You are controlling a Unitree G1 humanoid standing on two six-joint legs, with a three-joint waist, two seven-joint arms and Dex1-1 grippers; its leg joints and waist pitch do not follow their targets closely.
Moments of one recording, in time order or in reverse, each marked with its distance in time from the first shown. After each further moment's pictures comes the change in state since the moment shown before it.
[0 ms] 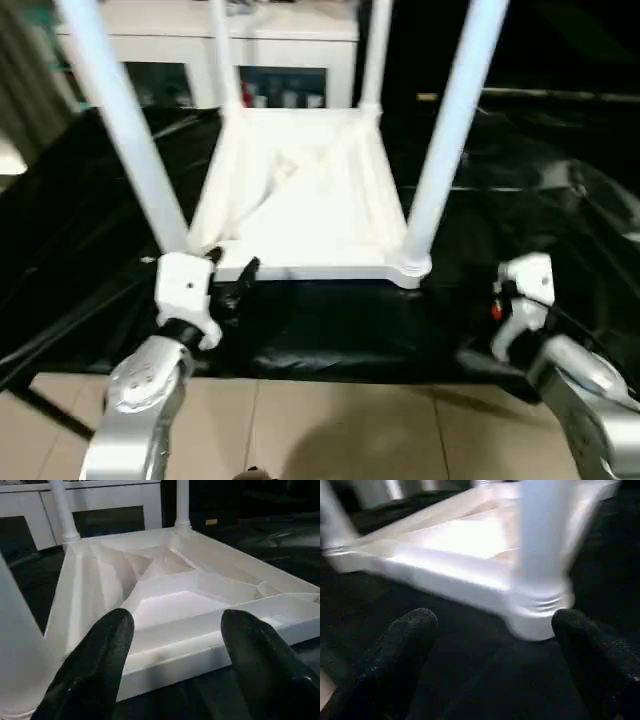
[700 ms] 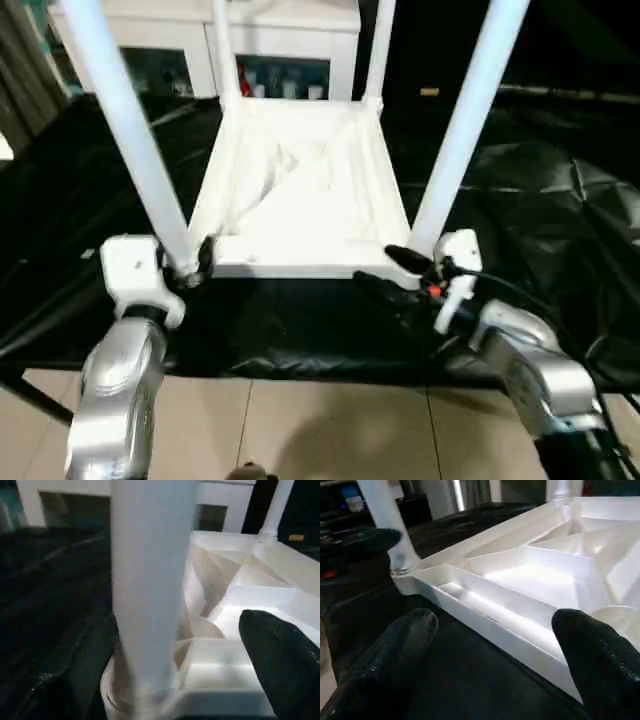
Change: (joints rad) left arm -0.215 0.014 0.169 0.262 -0.069 -0.016 0.095; right arm -0.281 0.136 0.141 0.275 -0.046 -0.084 0.050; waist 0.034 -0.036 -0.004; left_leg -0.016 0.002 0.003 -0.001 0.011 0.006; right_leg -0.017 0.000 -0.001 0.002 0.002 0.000
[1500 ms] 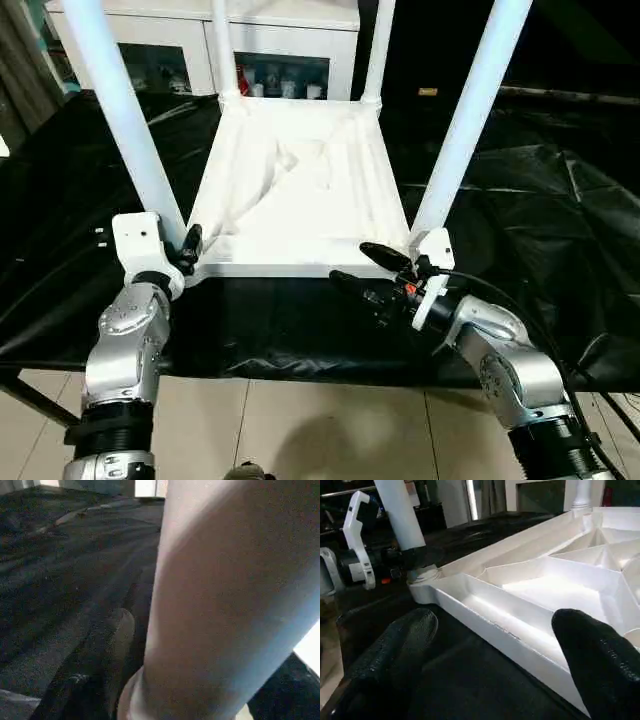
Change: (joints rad) left arm -0.197 0.018 0.051 0.326 -0.015 -0.018 0.080; right arm -0.033 0.053 0.024 0.055 -0.013 -0.065 0.030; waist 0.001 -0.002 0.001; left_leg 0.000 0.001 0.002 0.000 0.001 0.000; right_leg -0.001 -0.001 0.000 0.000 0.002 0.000
